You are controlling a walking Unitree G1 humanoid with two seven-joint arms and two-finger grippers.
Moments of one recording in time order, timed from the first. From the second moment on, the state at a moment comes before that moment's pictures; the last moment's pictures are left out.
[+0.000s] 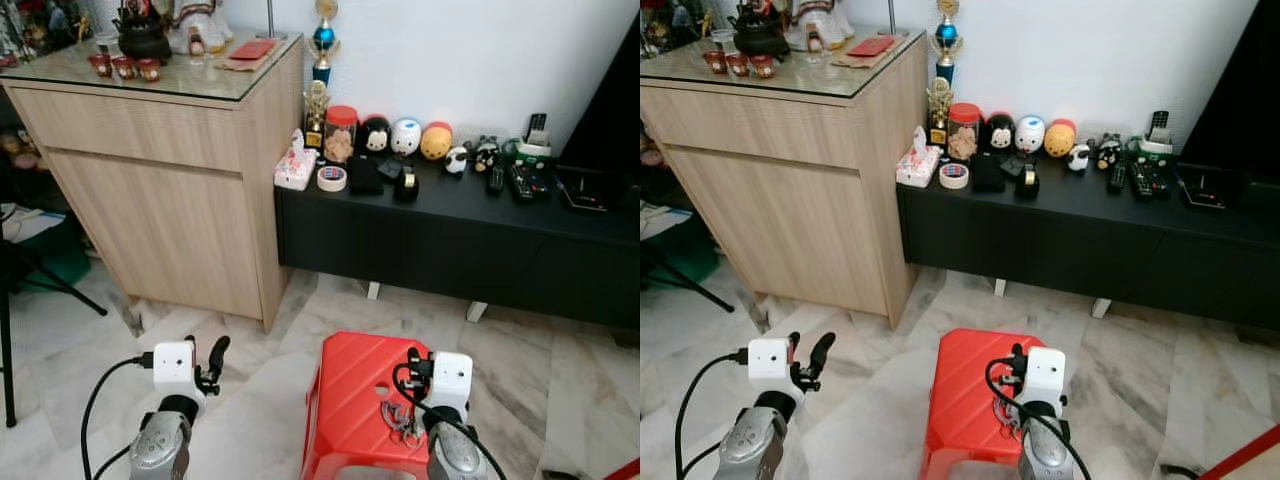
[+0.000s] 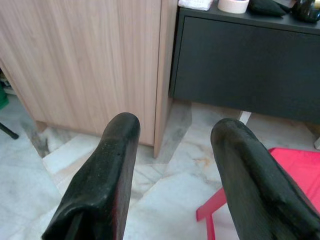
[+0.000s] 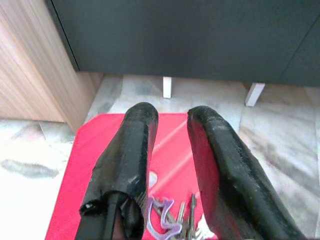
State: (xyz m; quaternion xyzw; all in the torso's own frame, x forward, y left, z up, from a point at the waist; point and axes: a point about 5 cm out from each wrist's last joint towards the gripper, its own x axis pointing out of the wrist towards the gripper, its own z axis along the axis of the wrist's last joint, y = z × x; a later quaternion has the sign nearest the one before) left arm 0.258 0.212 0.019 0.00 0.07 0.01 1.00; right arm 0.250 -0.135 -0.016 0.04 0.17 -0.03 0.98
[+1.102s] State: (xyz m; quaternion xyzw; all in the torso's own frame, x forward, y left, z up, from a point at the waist) left arm 0.264 0.209 0.023 0.00 0.07 0.00 1.00; right arm 0.247 -0.136 -0.021 0.05 0.18 -0.02 0.98
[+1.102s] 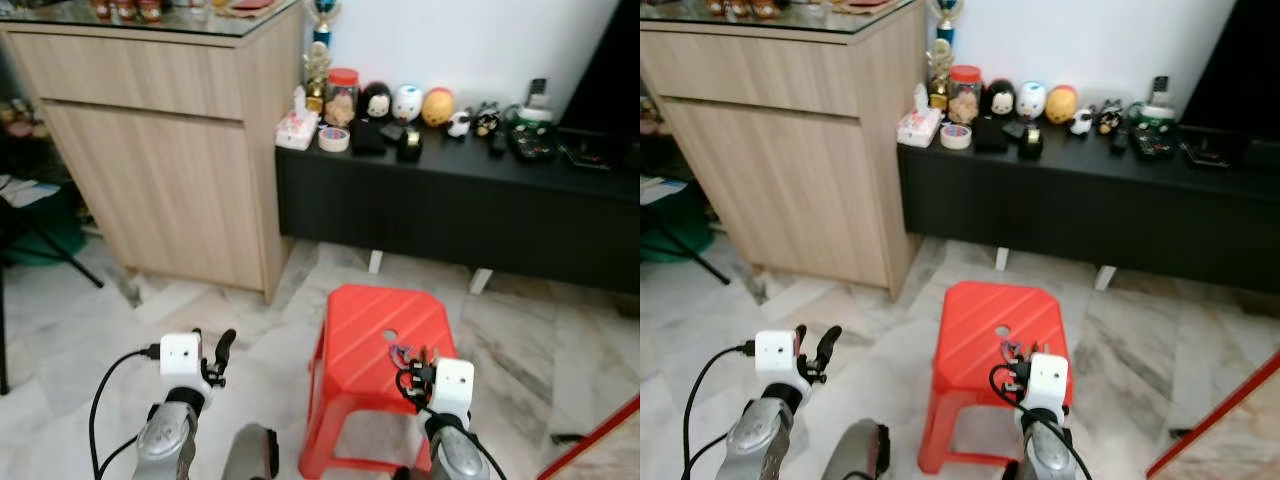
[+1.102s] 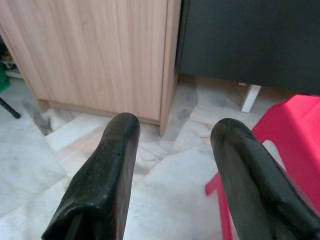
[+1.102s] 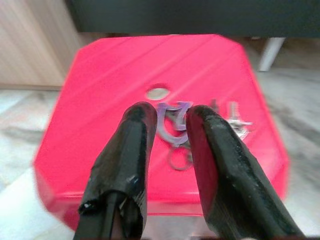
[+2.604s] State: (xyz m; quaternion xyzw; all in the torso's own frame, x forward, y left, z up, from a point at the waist) left arm 0.273 0.209 0.030 -0.01 0.05 0.00 1.00; right arm 0.254 -0.141 -0.022 0.08 0.20 -0.06 0.97
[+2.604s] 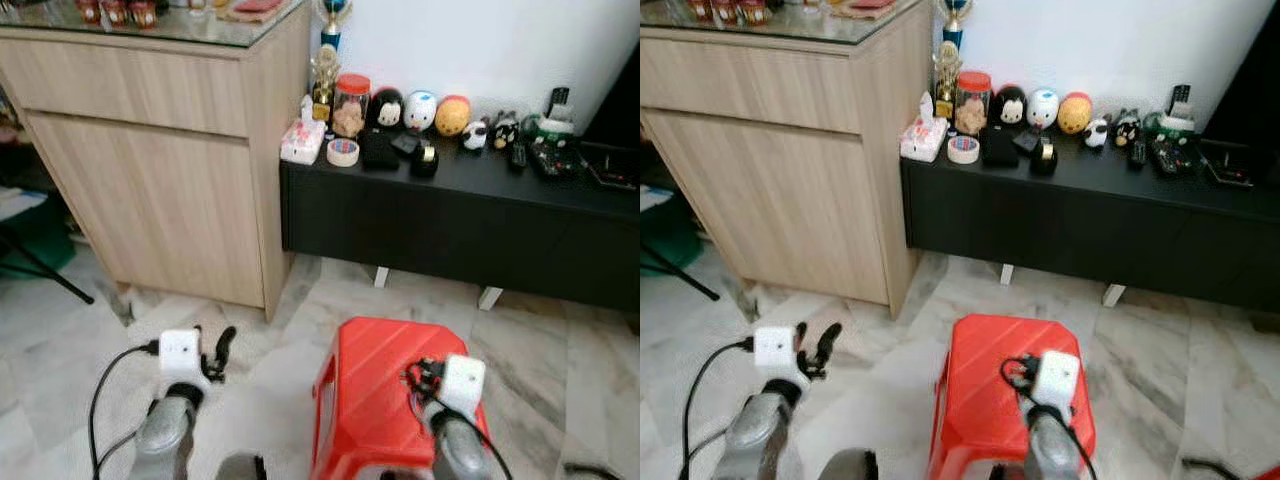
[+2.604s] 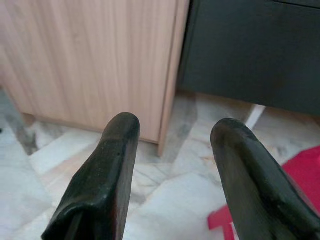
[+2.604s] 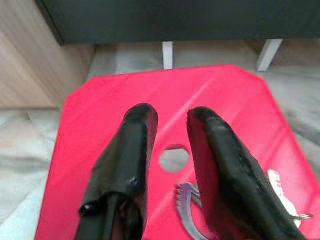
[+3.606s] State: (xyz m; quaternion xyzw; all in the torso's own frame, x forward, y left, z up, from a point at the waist) left arm 0.274 0.195 0.030 -0.02 0.05 -0.02 1.00; right arm 0.253 -0.156 -0.028 0.07 0.23 -0.08 0.97
